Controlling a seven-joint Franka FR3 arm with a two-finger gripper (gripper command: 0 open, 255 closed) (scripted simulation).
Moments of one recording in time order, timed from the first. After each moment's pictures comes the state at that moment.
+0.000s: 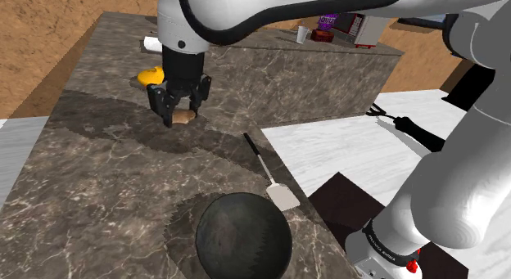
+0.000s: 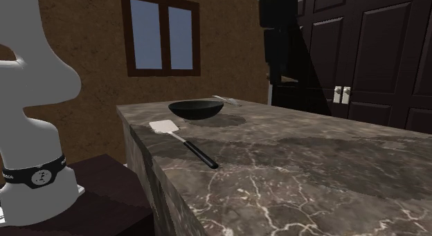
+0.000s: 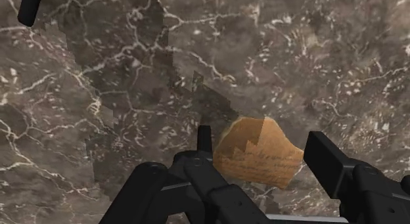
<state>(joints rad) 0.19 0.10 0.46 -1.78 -0.02 1.96 0.44</state>
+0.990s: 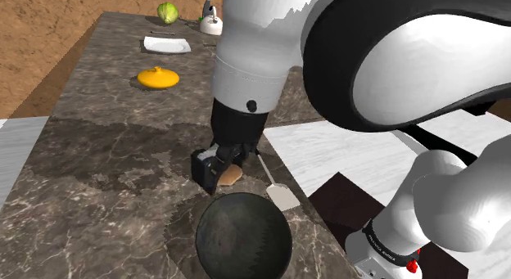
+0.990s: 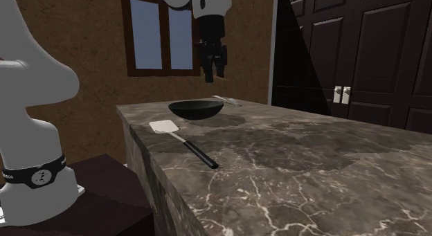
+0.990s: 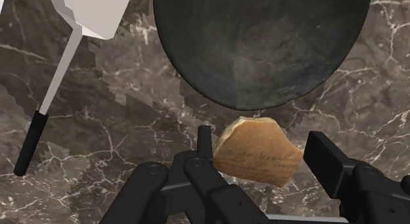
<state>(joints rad) 0.31 -0.37 0.54 -2.23 0.21 2.00 0.53</state>
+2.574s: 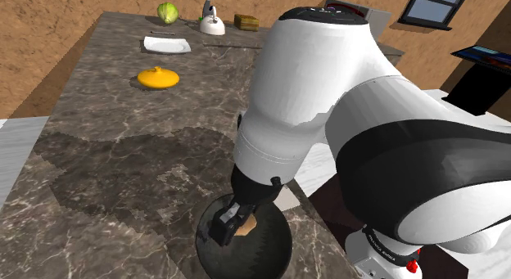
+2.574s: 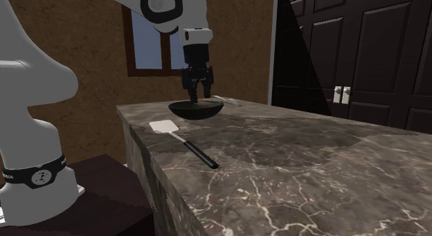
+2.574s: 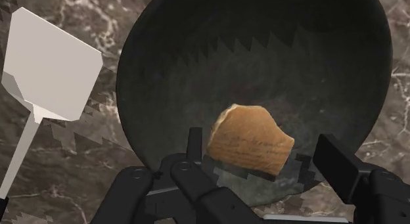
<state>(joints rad) 0.38 -0.45 0.60 -2.45 0.30 2.15 0.58</state>
